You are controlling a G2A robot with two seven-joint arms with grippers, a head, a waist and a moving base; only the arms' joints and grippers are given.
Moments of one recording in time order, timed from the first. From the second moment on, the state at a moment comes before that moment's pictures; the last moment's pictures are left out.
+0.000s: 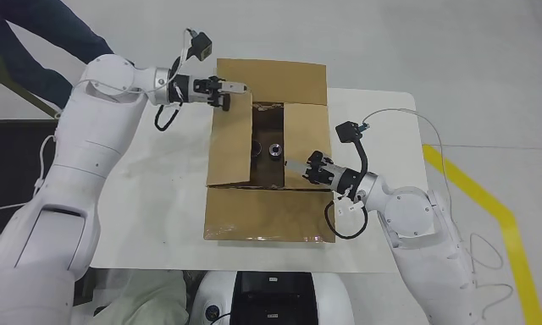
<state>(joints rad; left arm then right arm) 0.49 -1.02 -0.98 -1.00 -0.42 -0.30 -1.37 -1.35 -1.28 1.27 -1.91 -0.36 -0.02 0.84</state>
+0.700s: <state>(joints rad) 0.49 -1.03 -0.96 -1.01 -0.32 -0.33 -1.28 -1.35 -1.28 1.27 -1.91 -0.36 -0.02 0.84</state>
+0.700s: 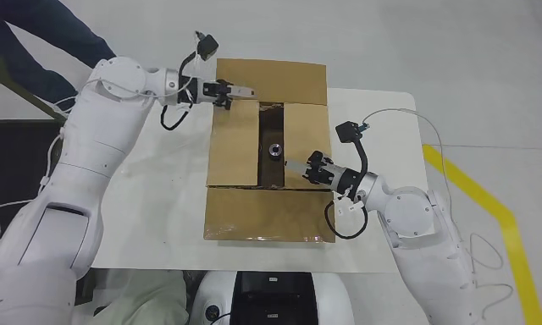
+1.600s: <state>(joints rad) 0.34 -1.03 -1.04 -0.72 -0.33 -0.47 -1.20 -1.57 -1.24 1.45 -2.03 -0.02 -0.03 0.99</state>
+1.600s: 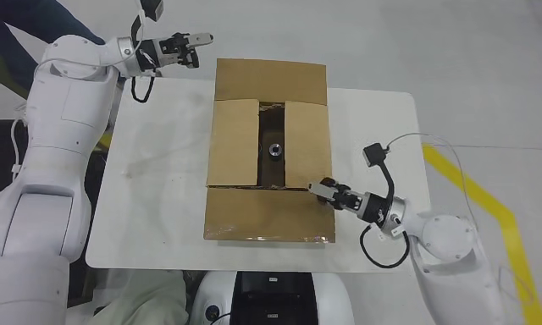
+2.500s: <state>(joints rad) 0.31 -1.04 -1.04 -0.67 -0.34 -0.50 -1.19 -1.69 -1.21 1.58 -2.02 0.12 0.00 0.98</state>
